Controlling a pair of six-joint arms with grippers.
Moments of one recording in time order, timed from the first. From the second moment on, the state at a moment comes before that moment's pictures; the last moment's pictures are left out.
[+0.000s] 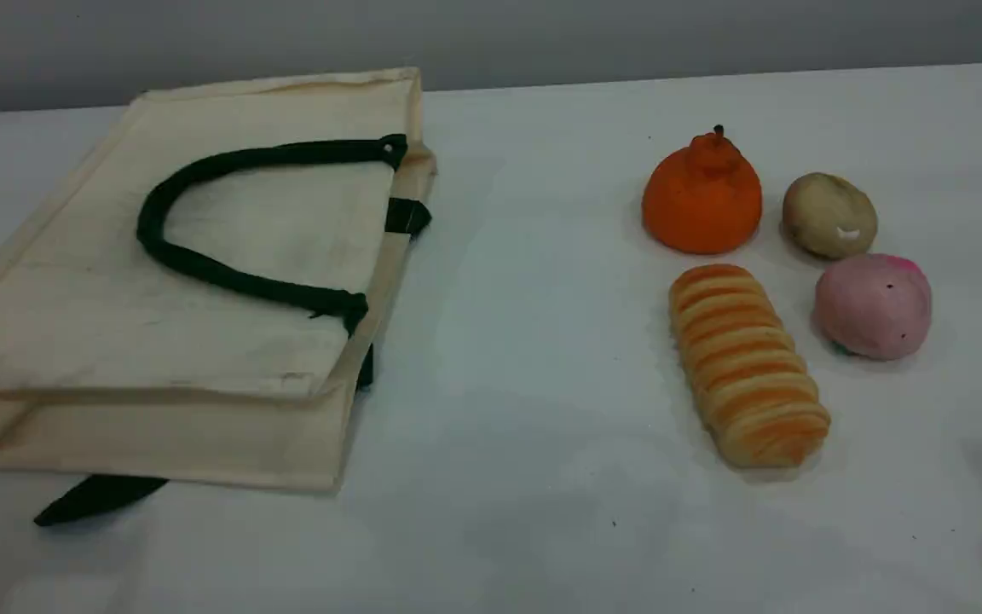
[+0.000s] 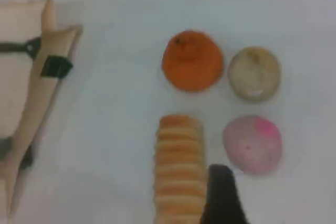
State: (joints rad) left arm -0.02 1.06 -0.71 -0.38 0.59 0.38; right arm 0.02 0.95 -0.54 0.66 0.52 -0.51
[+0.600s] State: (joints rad) left arm -0.02 1.55 -0.72 -0.59 0.21 0.31; right arm 0.02 1.29 -0.54 1.41 0.44 -1.14
